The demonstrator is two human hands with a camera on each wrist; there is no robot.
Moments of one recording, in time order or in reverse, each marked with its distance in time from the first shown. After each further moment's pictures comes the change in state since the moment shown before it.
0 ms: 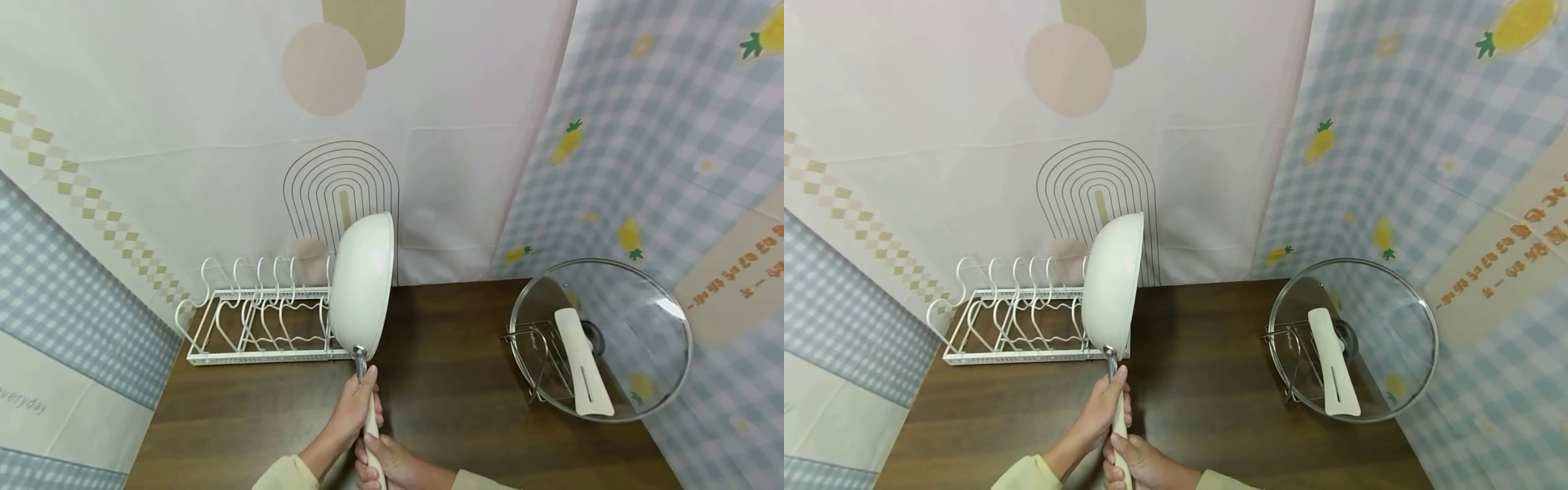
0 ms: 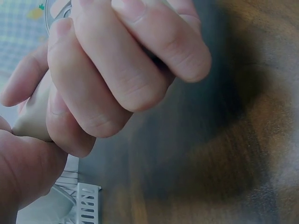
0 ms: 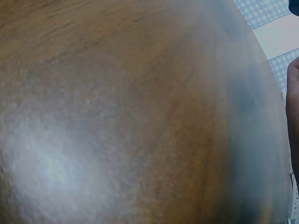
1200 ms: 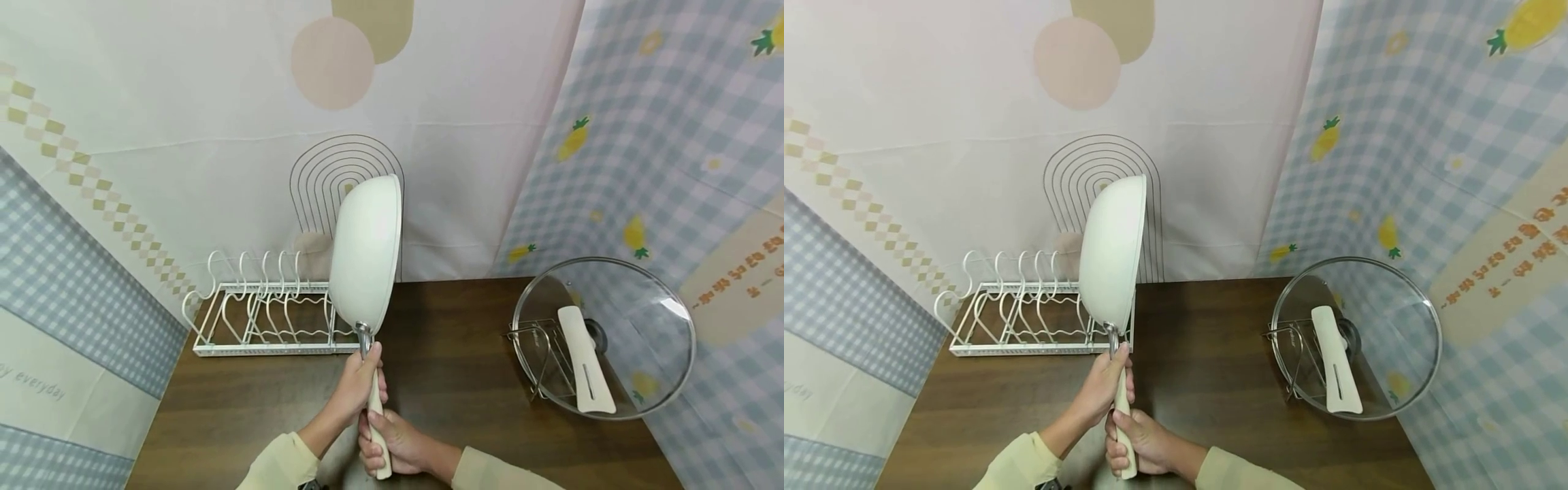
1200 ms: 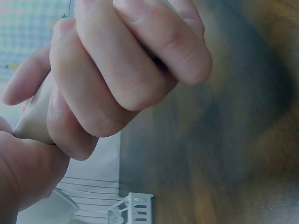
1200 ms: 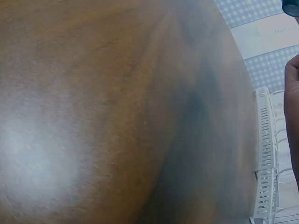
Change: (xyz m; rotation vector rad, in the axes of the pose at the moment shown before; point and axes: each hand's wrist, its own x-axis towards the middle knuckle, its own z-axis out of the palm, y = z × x) left_hand -0.003 0.045 0.009 0.043 0.021 0.085; right_hand 0.007 -0.043 0.016 -0.046 -0.014 0.028
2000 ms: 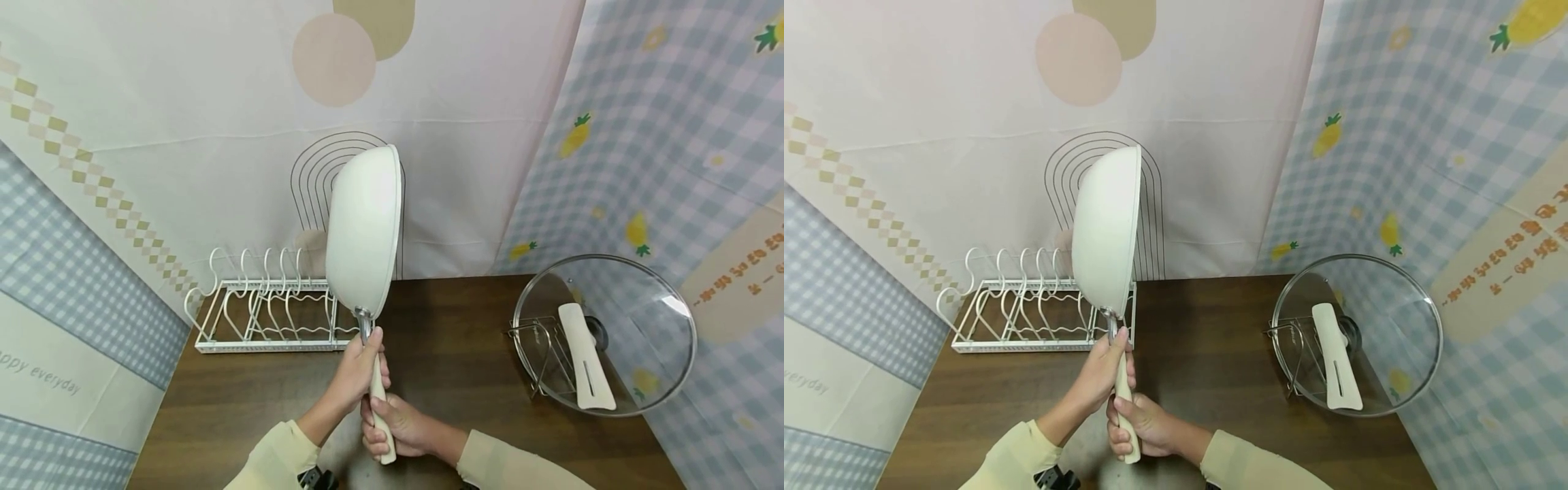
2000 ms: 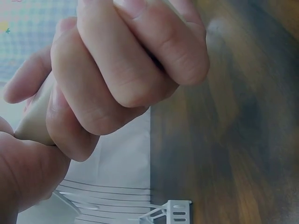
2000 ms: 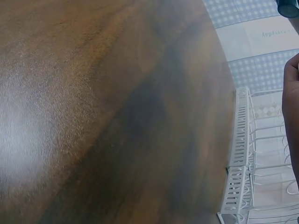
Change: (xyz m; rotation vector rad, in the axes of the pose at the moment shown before) left_hand 0.001 0.029 0.005 -0.017 -0.009 0.053; right_hand 0.003 -0.033 0.008 -0.064 -0.040 -0.006
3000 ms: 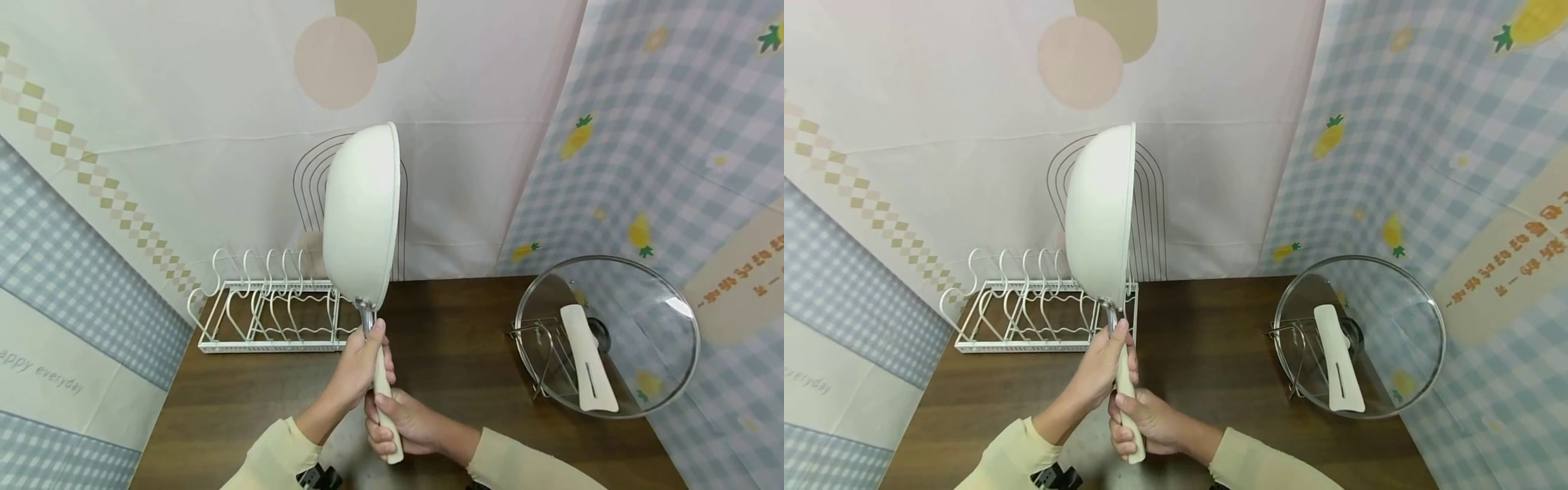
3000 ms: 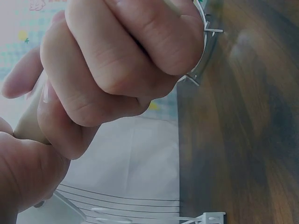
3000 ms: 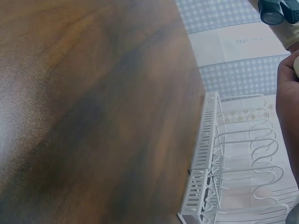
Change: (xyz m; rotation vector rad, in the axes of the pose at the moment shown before) left_hand -0.008 0.031 0.007 -0.037 -0.035 0.050; right_hand -0.005 -0.029 0.018 -0.034 -0.029 -0.004
